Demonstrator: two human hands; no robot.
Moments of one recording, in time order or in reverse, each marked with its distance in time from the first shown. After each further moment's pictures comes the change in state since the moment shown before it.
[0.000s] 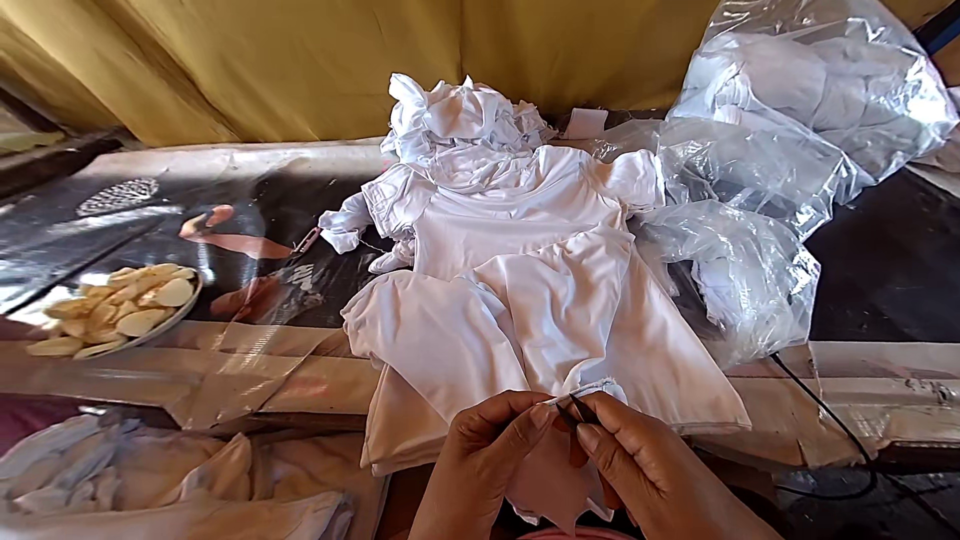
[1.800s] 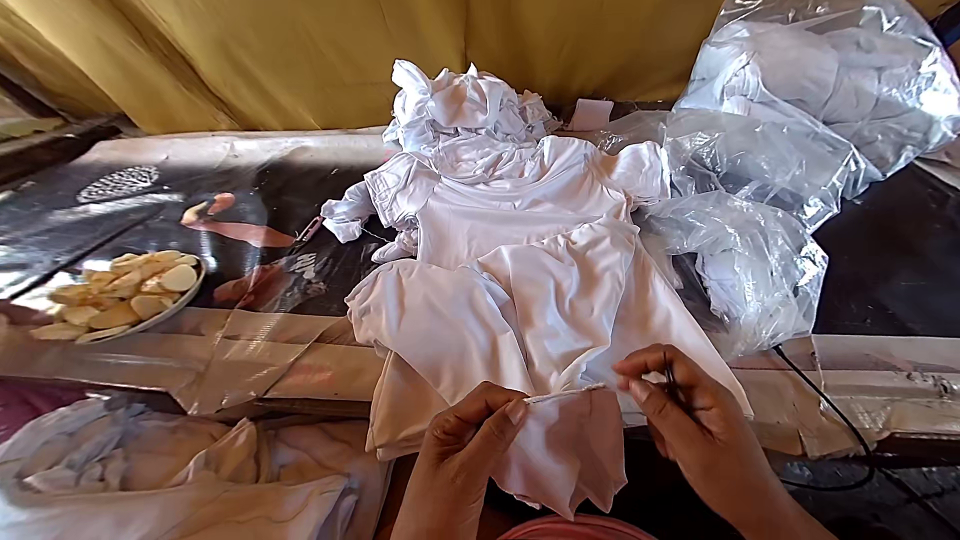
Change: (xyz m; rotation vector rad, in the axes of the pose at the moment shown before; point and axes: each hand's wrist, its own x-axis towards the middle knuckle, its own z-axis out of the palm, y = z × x) left_hand -0.014 0.003 -0.009 0.013 0.103 0.073; right_hand -0.004 0.034 -0.015 0.087 0.358 -0.144
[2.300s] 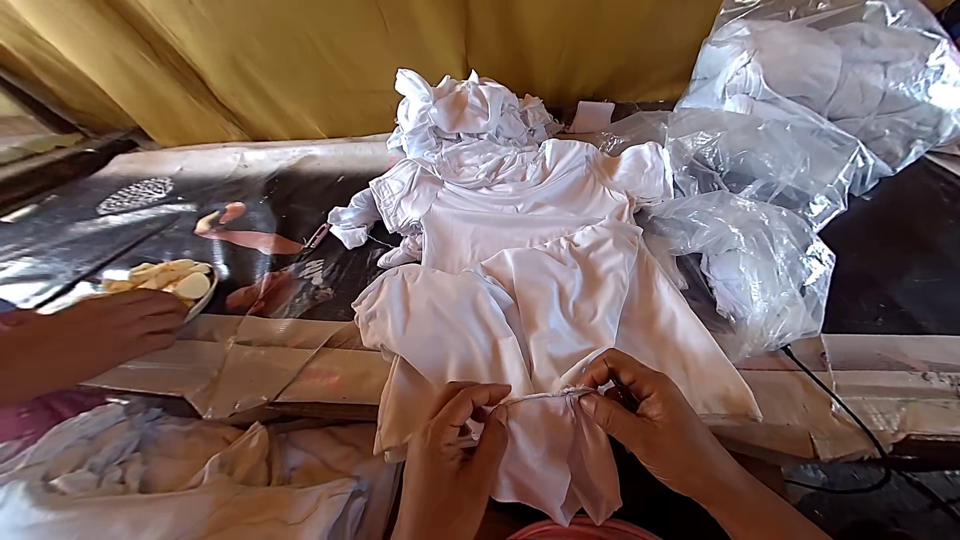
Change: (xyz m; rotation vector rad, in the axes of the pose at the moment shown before) left_hand 0.002 -0.013 -0.022 0.717 0.100 0.270; right_hand 0.015 0.010 0.021 0.099 -0.162 0.140
